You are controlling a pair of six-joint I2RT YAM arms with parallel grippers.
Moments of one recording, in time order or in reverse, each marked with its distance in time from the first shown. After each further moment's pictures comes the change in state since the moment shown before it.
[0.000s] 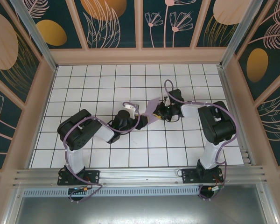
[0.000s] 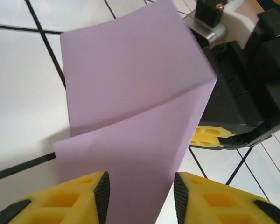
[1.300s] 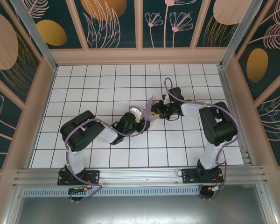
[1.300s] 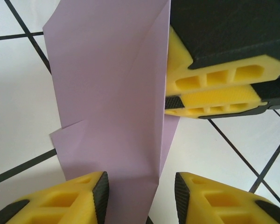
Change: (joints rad) left arm -0.072 0.023 0.034 -0.090 -0.135 0.237; right arm 0.005 -0.023 0.028 -0.015 -0.089 0.015
